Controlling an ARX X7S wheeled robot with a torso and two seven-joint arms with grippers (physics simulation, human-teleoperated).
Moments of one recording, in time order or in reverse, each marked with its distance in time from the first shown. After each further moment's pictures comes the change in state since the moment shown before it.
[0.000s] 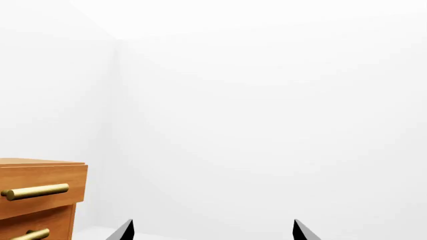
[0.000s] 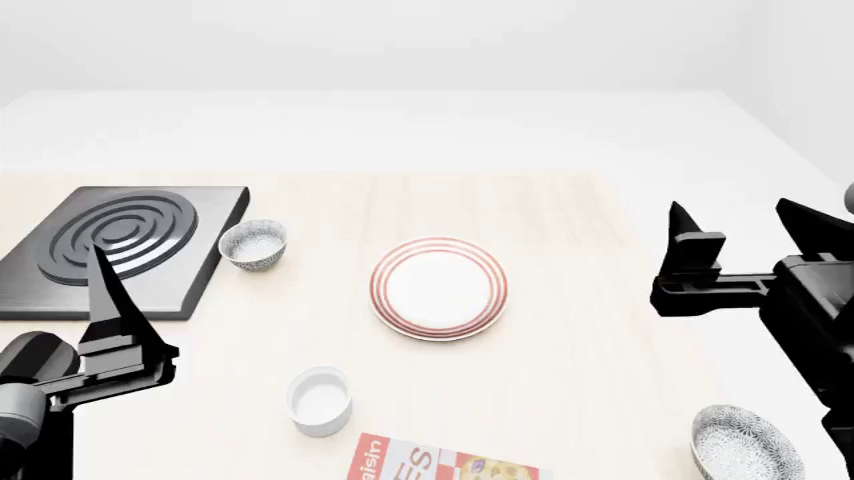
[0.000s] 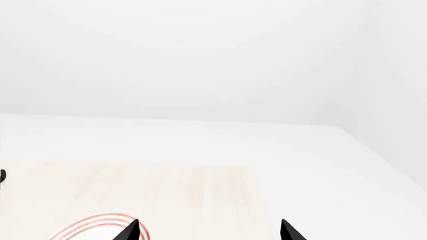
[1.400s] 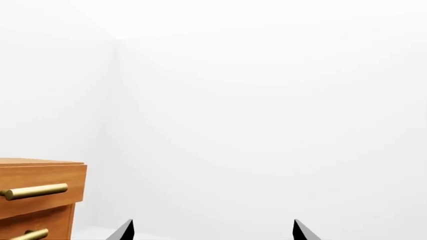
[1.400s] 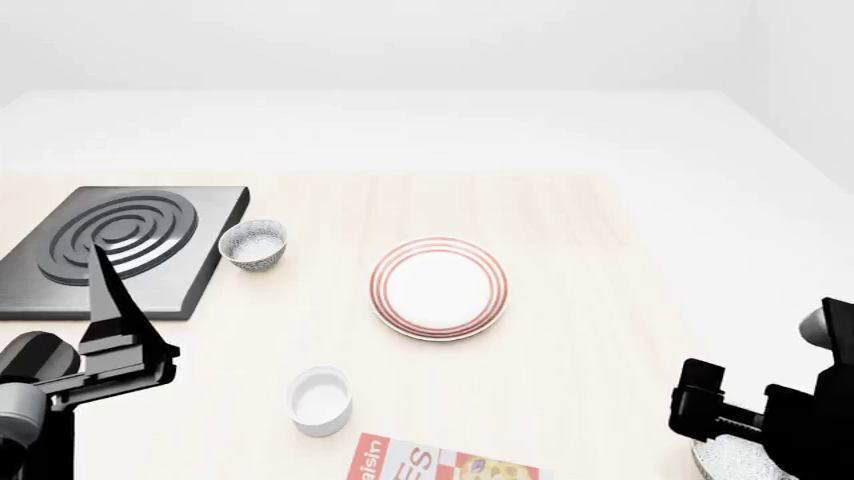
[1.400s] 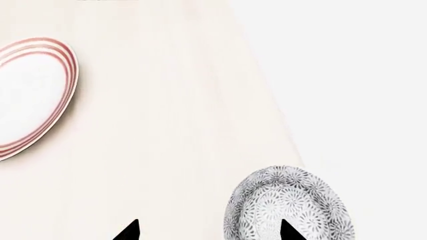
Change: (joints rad) left arm 0.003 -0.025 0.016 -0.008 -0.013 0.016 -0.026; right arm -0.300 0.151 -0.097 0.363 0.520 -0.100 0.327
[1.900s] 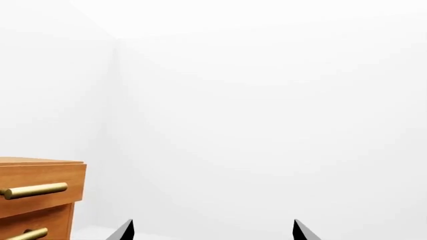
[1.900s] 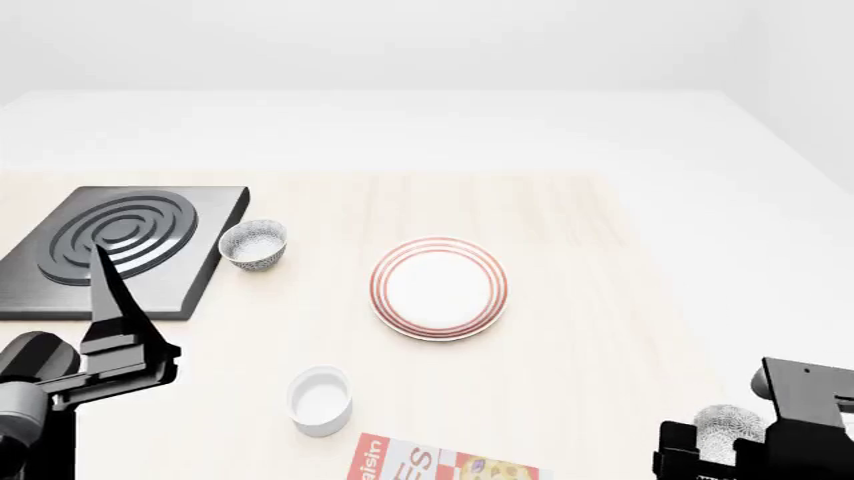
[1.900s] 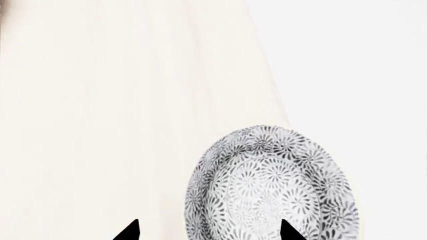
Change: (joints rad) left arm 0.000 -0.009 0.007 0.000 -0.005 -0.002 -0.011; right arm -0.113 -0.055 -0.084 0.032 -0.337 0.055 -0.190
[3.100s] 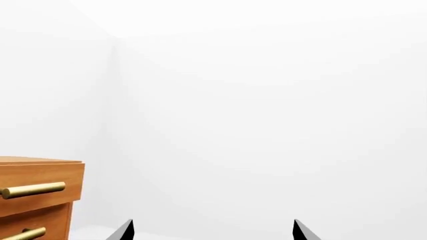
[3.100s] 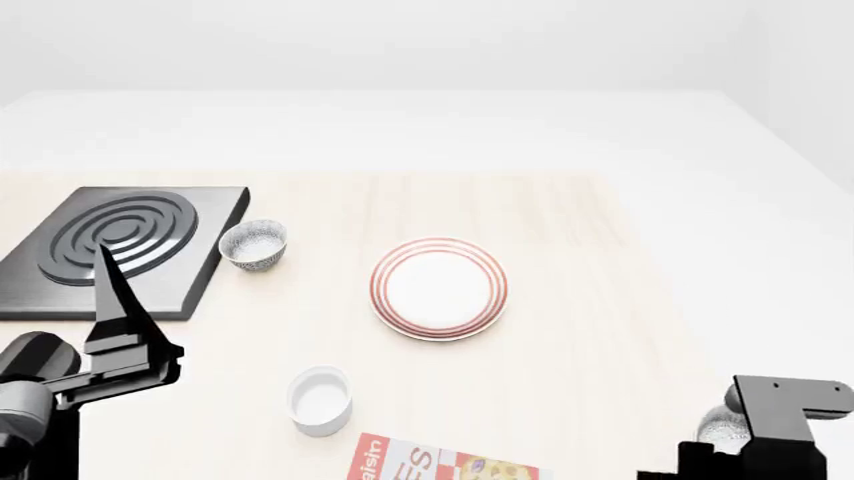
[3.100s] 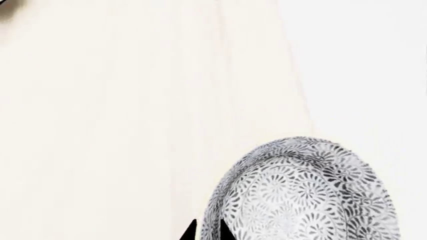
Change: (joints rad) left arm 0.001 -0.018 0.018 -0.003 -0.007 0.007 -0.022; right arm -0.058 -0.026 -0.056 -0.036 -0.254 -0.048 -0.209
